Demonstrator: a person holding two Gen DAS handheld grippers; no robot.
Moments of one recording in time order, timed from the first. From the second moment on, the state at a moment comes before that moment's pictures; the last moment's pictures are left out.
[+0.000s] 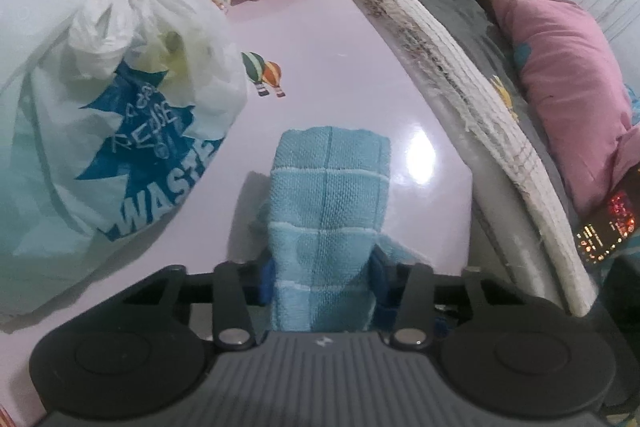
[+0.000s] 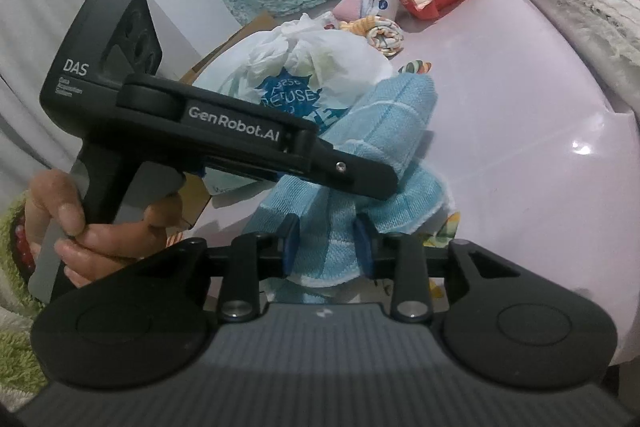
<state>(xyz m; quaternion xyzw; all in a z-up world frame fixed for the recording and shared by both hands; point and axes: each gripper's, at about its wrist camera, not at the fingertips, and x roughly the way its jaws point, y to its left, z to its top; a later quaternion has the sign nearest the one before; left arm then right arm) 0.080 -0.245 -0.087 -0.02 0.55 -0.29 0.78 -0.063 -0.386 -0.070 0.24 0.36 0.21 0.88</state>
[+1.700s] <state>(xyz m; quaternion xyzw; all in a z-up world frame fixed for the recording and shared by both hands) 0.227 0.064 0.005 0.03 0.49 -0.04 0.87 0.287 -0.349 -0.053 0.15 0.50 0.20 0.83</state>
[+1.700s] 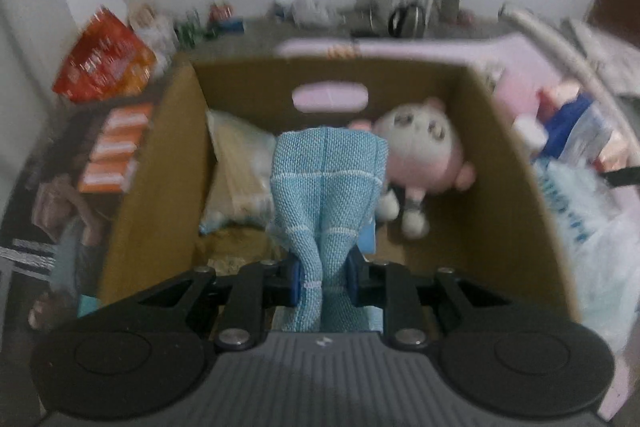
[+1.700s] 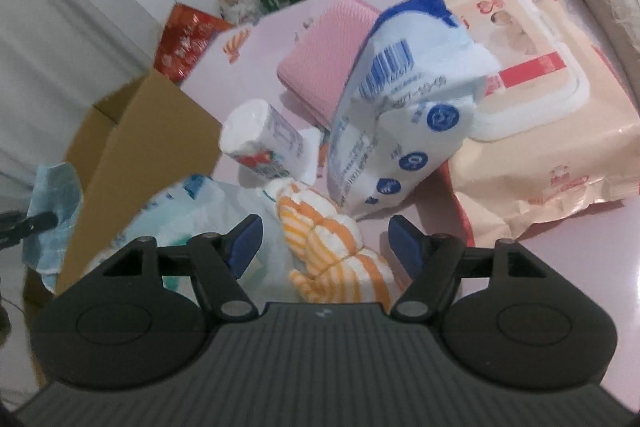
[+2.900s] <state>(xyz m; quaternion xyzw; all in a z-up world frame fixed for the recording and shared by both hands) 0.237 0.108 -0.048 -0.03 0.55 -0.01 0.83 0.212 -0.375 0.042 0.24 0.40 0.17 0.87</state>
